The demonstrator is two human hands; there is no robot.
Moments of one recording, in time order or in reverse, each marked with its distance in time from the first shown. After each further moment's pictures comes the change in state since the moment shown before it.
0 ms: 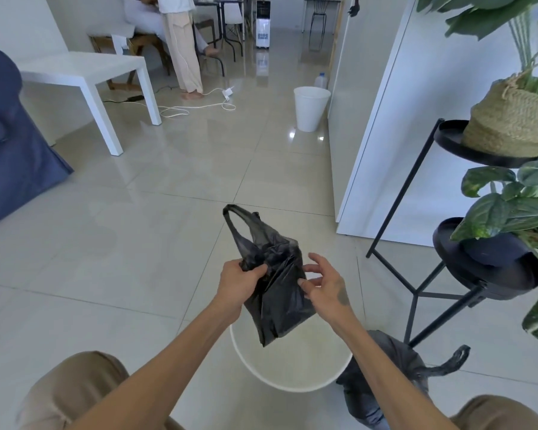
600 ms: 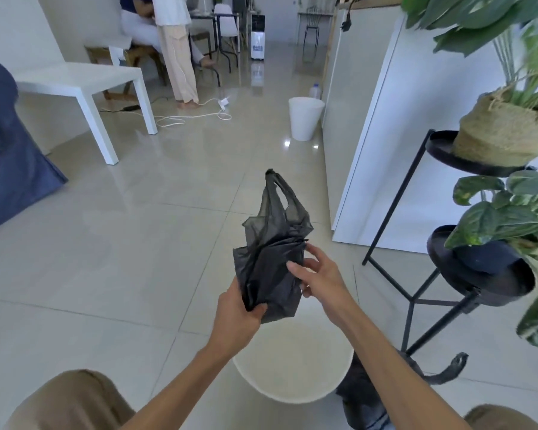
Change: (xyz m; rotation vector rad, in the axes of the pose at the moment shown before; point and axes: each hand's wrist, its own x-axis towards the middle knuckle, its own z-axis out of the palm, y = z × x) left_hand -0.032 -0.026 -0.012 0.410 -0.004 0.457; right_hand 0.012 -0.040 -0.011 0.361 -0.134 0.101
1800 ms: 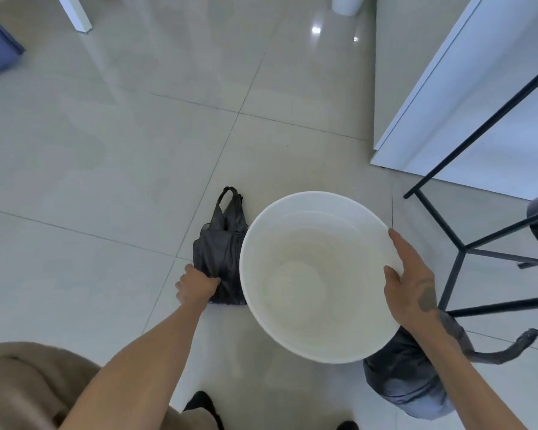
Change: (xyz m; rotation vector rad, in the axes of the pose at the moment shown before) left_hand 0.056 -0.308 0.043 0.369 0.001 -0.981; right_hand 0.037 0.156 -0.081 -0.730 0.267 -0.075
